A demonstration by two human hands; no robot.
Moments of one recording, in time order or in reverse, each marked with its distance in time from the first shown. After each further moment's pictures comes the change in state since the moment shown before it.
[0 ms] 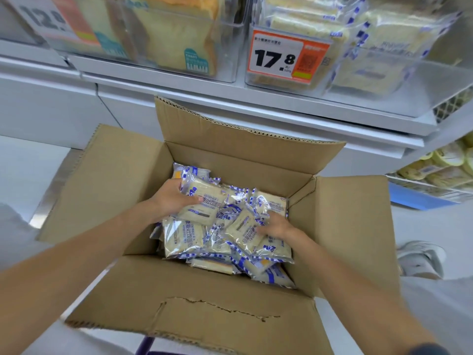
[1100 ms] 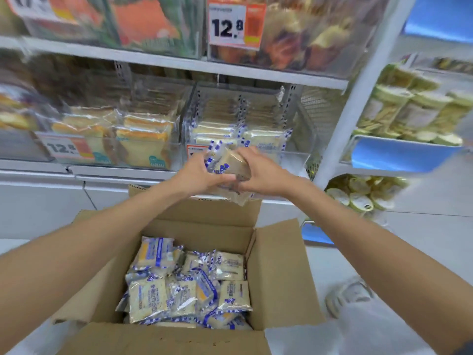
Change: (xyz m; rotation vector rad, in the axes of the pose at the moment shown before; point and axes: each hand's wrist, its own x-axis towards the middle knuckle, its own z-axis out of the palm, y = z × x) left_hand -0.151 0.256 0.023 0.078 0.076 0.812; right_hand -0.270 -0.109 -0.217 -0.340 0.663 -0.830
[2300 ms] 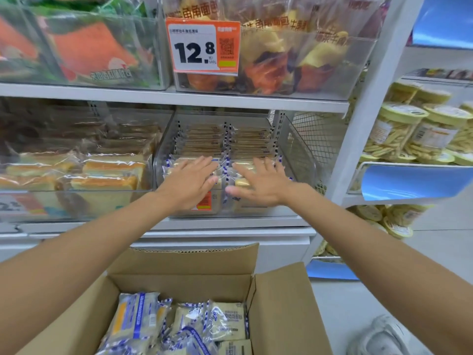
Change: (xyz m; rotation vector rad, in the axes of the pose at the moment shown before) left_hand 0.127 -0.020 -0.009 0.946 -0.046 0.302; right_hand 0.082 0.093 -0.021 -0.371 -0.193 0.286
